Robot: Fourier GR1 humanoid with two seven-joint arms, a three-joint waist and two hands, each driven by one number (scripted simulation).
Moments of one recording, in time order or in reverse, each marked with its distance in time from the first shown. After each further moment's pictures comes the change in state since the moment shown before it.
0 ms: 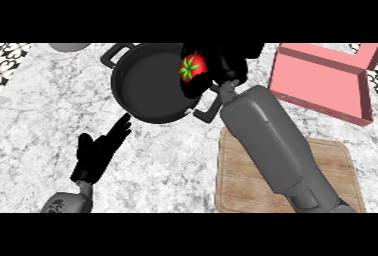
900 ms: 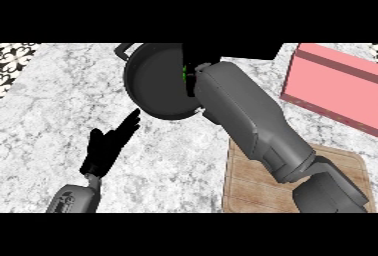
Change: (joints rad) left arm -0.053 -0.021 -0.023 0.021 -0.026 -0.018 -0.004; right arm -0.364 0.021 0.182 0.648 0.002 0.170 0.175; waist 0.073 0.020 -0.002
